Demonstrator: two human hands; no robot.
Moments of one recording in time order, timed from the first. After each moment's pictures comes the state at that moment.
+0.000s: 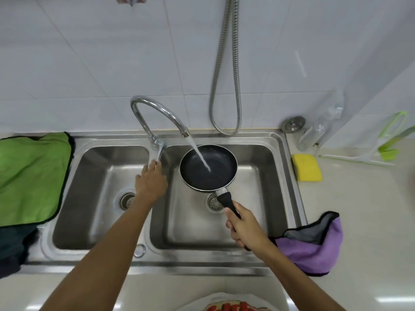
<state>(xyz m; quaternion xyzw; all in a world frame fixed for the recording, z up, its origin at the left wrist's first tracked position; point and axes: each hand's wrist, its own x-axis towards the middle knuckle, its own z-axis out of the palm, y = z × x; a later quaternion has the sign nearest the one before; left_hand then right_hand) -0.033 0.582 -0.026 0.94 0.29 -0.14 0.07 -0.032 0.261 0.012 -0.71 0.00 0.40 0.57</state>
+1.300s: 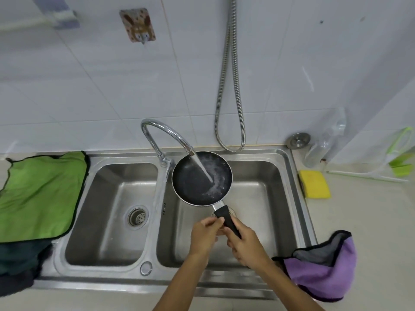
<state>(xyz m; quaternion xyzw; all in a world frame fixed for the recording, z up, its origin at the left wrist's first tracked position) -0.073 0.399 0.013 0.59 0.44 -0.06 0.67 -0.032 0.265 0.004 -0.73 -0.11 0.34 0.58</state>
